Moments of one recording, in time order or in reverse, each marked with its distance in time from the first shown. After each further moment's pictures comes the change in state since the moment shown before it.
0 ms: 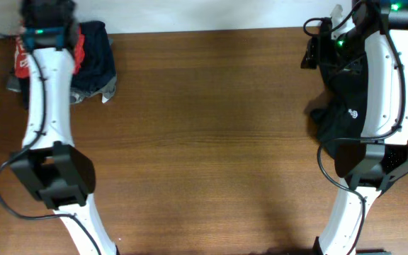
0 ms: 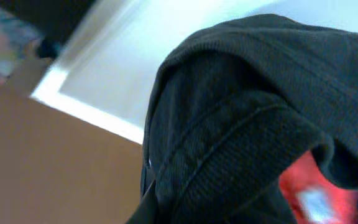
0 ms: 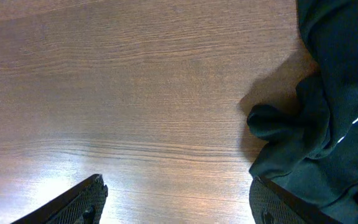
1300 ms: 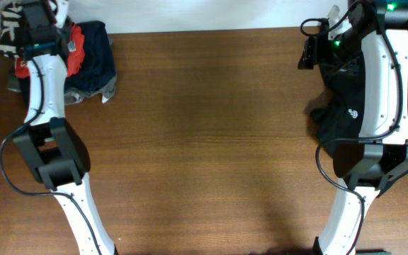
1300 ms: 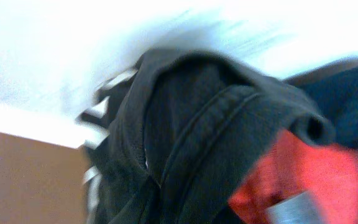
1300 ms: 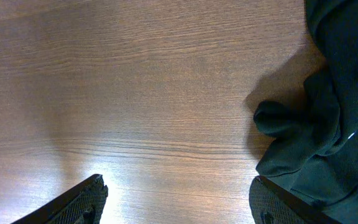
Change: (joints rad) left arm 0.088 0.262 0.009 0.077 0.213 -0.031; right arm 0.018 0.001 0.000 -0.003 0.000 0.025
